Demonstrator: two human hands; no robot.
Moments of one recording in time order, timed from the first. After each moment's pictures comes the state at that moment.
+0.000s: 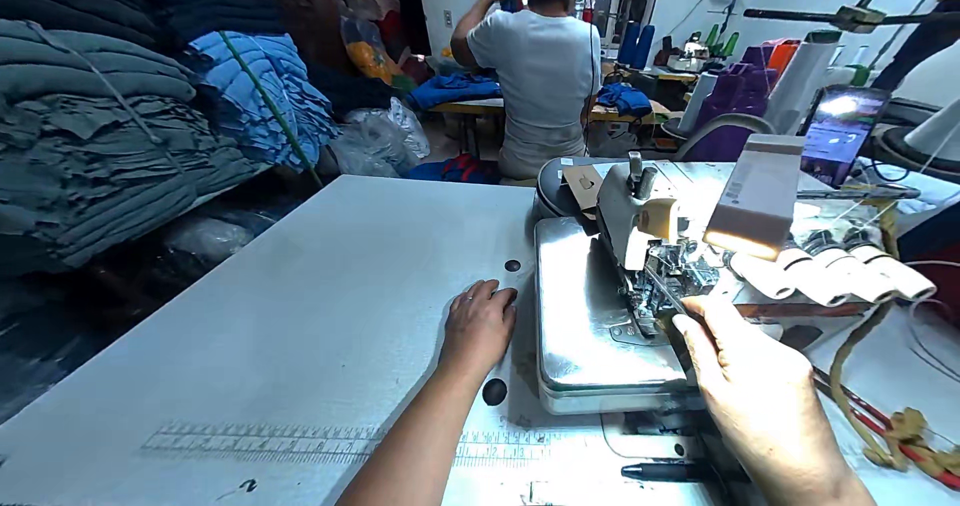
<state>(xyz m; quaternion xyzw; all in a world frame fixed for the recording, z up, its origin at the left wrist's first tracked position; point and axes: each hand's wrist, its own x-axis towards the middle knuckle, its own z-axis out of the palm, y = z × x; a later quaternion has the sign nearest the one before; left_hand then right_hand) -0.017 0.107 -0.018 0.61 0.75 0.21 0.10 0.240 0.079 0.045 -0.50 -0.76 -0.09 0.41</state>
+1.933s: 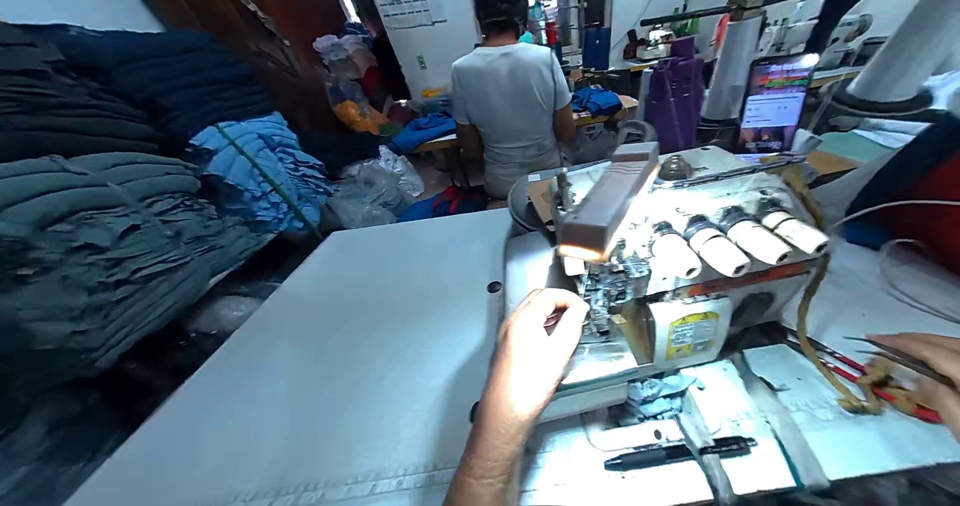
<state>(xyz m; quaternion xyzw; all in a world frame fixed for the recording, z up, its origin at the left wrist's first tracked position) 0.078 0.064 0.056 0.63 0.55 0.52 0.19 0.447 0.052 0.027 -0.58 -0.76 0.00 0.28</state>
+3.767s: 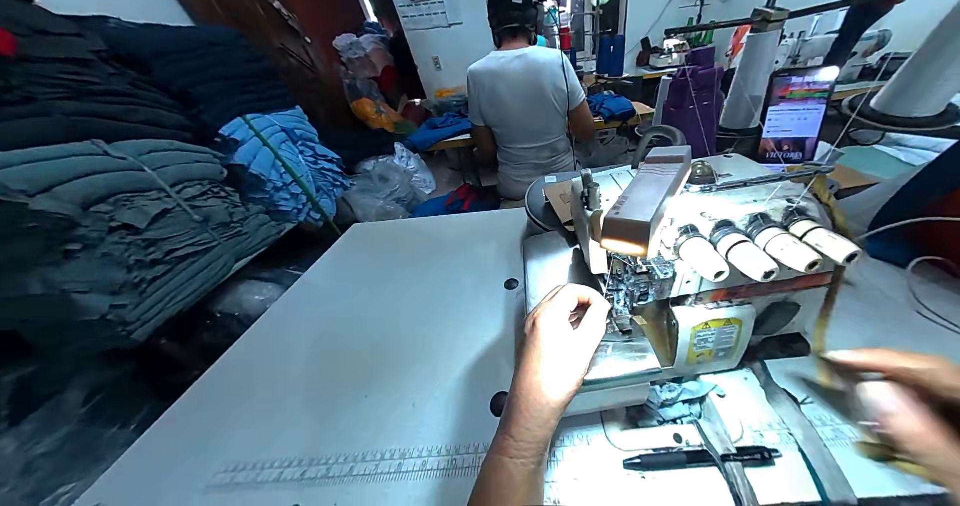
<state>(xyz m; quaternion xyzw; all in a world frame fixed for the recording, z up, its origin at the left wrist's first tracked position) 0.080 0.065 0.055 0.59 0.56 0.54 0.23 0.373 0.030 0.070 -0.42 -0.80 0.15 0.40</state>
